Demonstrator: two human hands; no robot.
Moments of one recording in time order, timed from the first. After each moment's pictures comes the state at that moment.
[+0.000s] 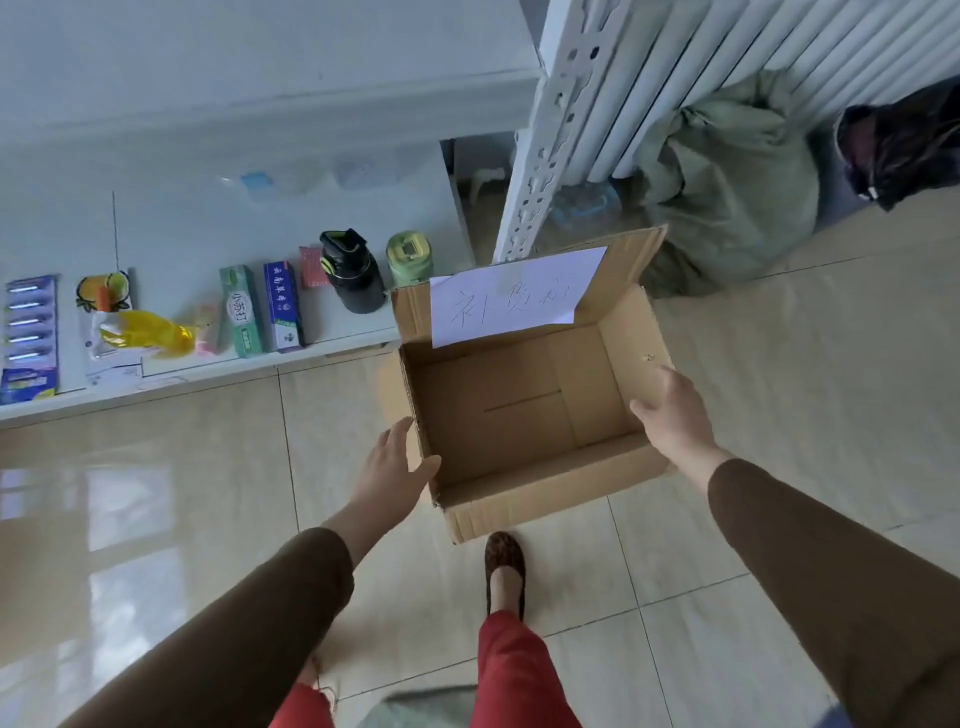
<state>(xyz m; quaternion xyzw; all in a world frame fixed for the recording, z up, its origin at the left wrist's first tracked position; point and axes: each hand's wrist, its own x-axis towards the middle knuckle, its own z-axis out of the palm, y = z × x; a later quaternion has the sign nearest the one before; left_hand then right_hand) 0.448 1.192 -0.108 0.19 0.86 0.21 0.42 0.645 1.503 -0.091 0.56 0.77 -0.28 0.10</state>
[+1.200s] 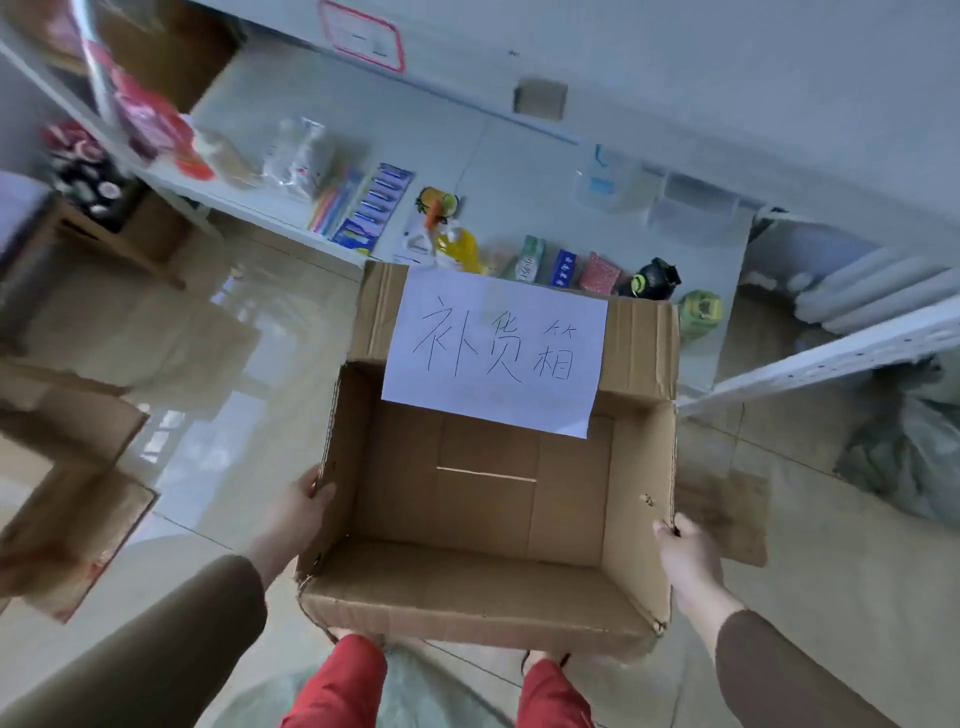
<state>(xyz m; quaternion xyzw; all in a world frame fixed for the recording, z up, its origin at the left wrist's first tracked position) 0.442 0.789 -0.102 -0.25 0.85 0.35 0.31 0.546 1.240 -0.091 0.52 0.74 -0.36 0.21</state>
